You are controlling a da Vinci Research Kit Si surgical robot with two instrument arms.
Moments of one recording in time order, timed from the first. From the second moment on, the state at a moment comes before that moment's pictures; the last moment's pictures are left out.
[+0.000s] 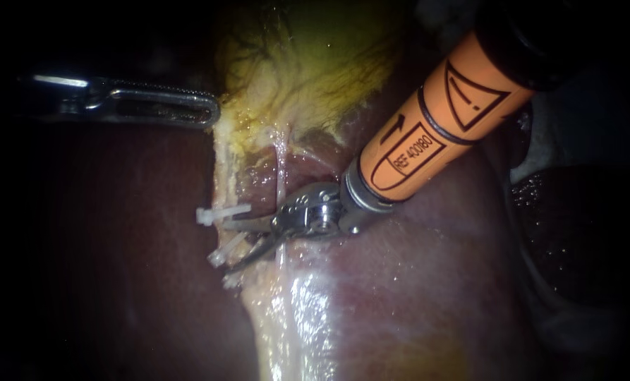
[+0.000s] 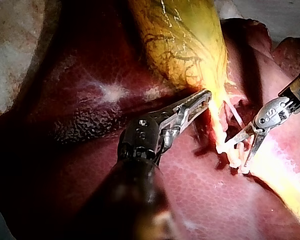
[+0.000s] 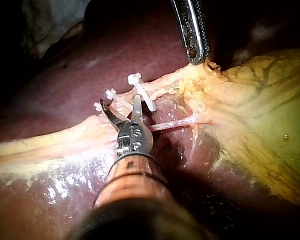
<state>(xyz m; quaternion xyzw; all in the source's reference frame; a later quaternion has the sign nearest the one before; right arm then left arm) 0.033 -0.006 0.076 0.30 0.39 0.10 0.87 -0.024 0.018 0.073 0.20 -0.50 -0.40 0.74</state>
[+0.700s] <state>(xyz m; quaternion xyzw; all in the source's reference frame) 0.028 -0.003 0.070 0.31 0.39 0.10 0.86 -0.024 0.018 0.073 0.20 -0.50 -0.40 0.74</state>
